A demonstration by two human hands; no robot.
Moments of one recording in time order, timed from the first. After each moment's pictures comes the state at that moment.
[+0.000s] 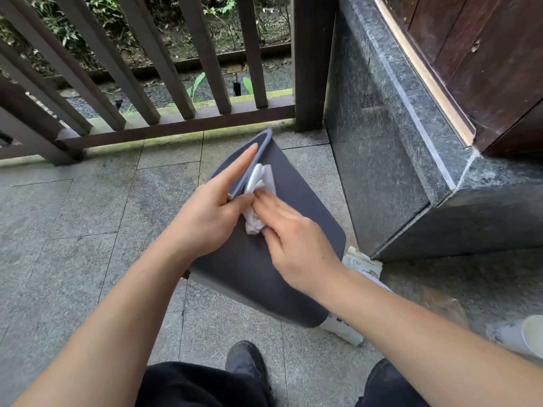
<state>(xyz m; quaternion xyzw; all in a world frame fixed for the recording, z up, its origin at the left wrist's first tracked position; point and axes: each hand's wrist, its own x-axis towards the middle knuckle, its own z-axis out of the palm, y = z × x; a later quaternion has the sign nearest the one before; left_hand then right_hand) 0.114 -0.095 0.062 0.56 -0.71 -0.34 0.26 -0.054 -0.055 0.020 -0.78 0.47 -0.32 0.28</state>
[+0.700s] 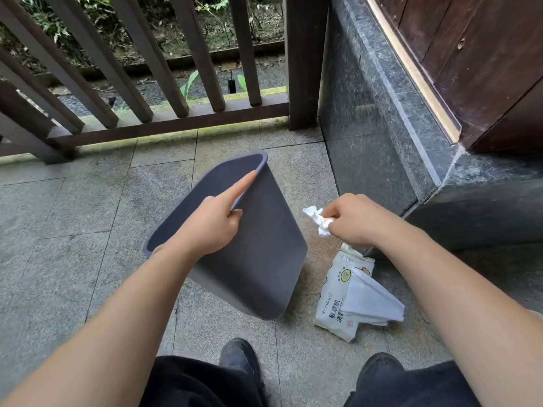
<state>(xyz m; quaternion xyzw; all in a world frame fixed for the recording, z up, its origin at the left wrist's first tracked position) 0.114 -0.107 0.011 0.62 -0.73 -0.27 0.12 -0.151 -0.102 0.023 -0.67 0.66 0.04 0.35</state>
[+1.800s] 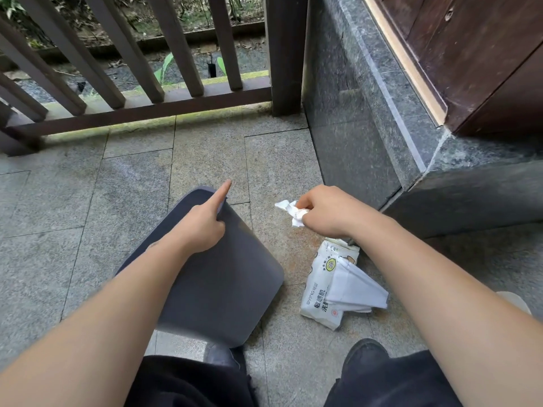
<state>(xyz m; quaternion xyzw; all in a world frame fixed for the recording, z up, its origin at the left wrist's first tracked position) 0.111 -0.119 -0.051 0.66 -0.67 -0.33 0.01 -0.143 -0.109 0.008 -0.67 0.65 0.03 0.37</state>
